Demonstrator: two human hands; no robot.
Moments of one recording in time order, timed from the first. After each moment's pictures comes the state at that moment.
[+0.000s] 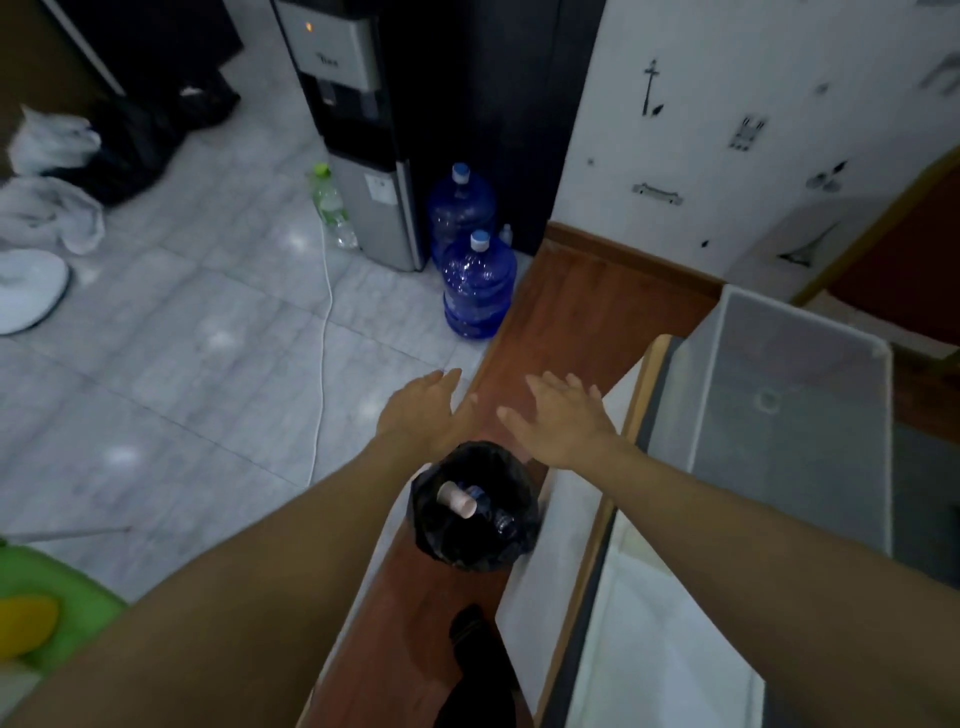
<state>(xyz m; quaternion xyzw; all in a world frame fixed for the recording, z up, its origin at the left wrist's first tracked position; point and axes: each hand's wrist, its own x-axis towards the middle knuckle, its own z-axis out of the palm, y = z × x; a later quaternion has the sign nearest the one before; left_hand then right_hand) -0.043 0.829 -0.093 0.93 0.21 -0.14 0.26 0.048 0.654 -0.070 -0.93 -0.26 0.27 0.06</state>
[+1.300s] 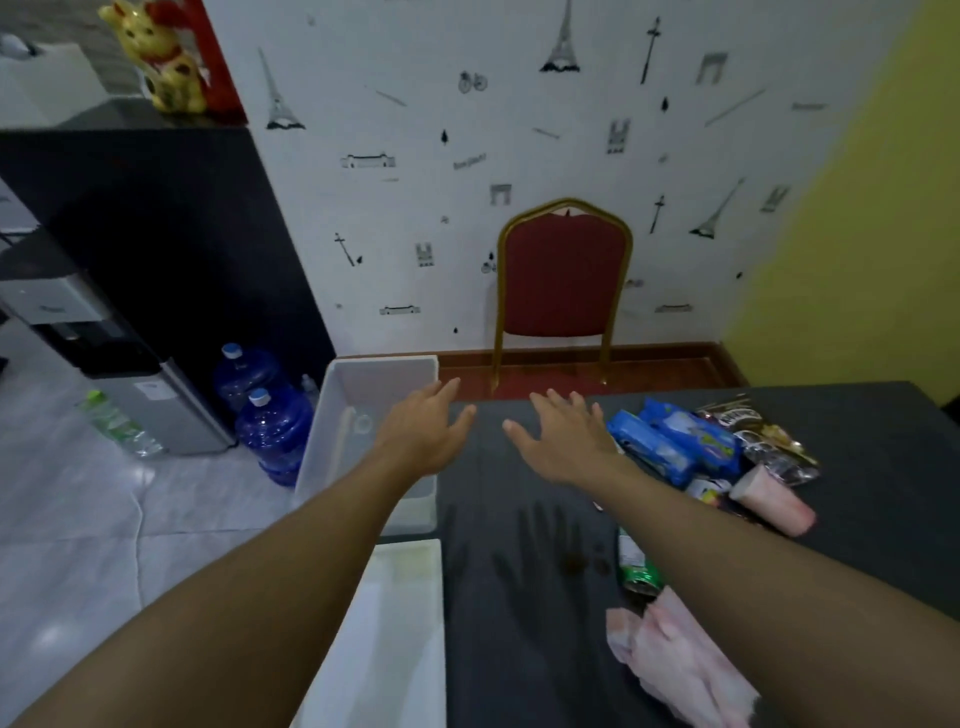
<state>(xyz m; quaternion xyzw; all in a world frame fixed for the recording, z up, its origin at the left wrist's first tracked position) 0.053 0.408 0.053 0.98 -0.04 -0.03 0.18 0.052 0.206 0.048 -0.99 -0.04 0.11 0.12</state>
